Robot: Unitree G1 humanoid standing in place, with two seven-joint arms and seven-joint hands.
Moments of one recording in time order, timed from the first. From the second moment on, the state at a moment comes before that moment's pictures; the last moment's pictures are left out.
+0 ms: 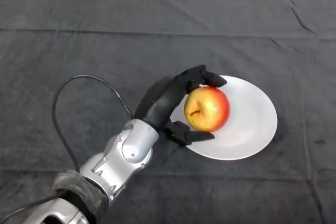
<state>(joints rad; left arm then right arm) -0.65 0.18 -0.59 0.77 0.14 -0.43 0.23 -0.50 -0.52 -0.84 1.18 0.84 0.45 0.65</state>
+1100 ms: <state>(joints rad) -0.70 0.19 -0.71 0.87 0.04 -0.49 0.23 -0.50 -0.52 -0.84 1.18 0.84 0.45 0.65</state>
